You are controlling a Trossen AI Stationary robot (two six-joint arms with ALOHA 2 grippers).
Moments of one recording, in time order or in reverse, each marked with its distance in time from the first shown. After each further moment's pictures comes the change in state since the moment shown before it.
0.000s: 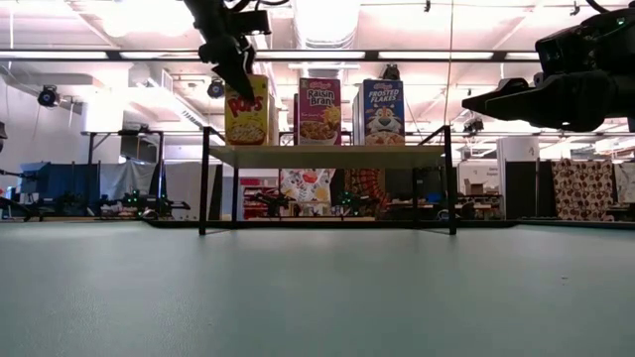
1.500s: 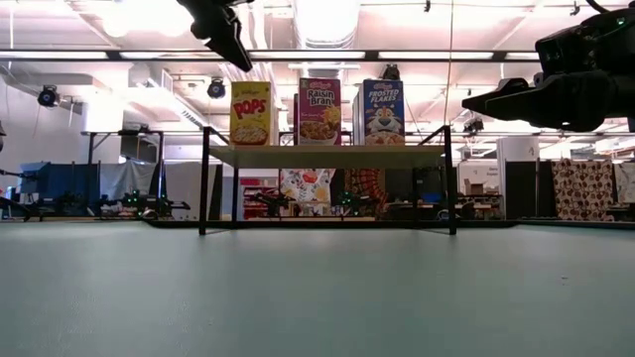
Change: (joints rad) left arm 0.009 -0.133 0.000 0.054 -0.020 0.021; right arm 0.000 0.001 0.000 0.000 0.000 0.000
